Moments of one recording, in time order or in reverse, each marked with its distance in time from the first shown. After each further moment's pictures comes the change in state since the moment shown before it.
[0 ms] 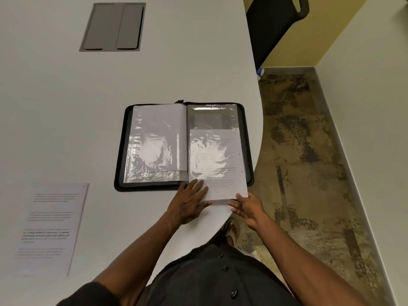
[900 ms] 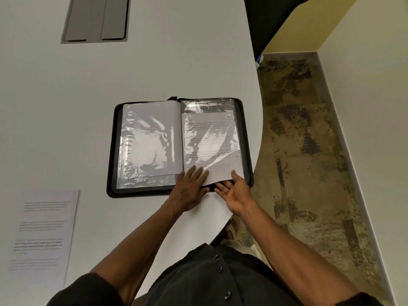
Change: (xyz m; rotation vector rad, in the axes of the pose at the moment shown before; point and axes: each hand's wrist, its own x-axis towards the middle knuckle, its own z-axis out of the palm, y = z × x) left_hand 0.060 -0.016 -0.014 -0.084 -0.114 -0.079; right_hand 0.020 -0.047 0.054 0.391 -0.137 0.107
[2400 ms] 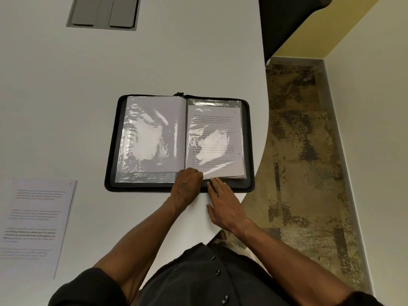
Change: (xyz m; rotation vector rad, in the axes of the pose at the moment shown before) left_hand 0.015 -0.001 -0.001 -0.227 0.293 -0.128; right_hand 0.006 0.045 -0.025 -2.151 -0.145 -0.937
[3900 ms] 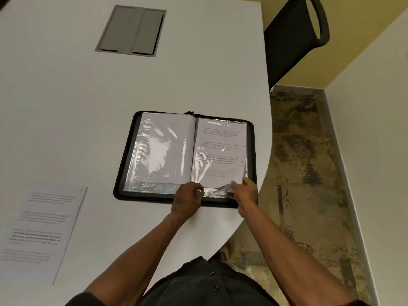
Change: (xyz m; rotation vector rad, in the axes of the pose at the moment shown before) left_hand -0.027 0.000 -0.015 -0.511 0.236 -0.222; right_hand 0.047 0.020 -0.069 1.256 0.385 0.900
